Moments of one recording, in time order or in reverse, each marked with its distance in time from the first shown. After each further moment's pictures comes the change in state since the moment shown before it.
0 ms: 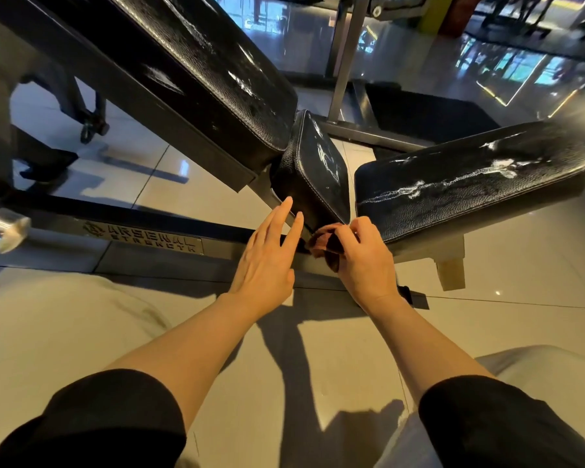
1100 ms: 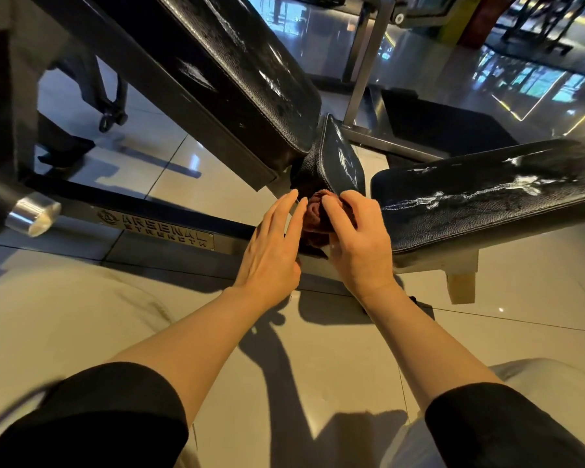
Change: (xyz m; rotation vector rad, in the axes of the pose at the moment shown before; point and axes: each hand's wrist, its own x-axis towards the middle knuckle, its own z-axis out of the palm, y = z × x) left_hand 0.000 -0.009 -0.010 -0.132 0.142 -0.061; right_hand 0.035 -0.035 -0.010 0.028 0.293 -0.246
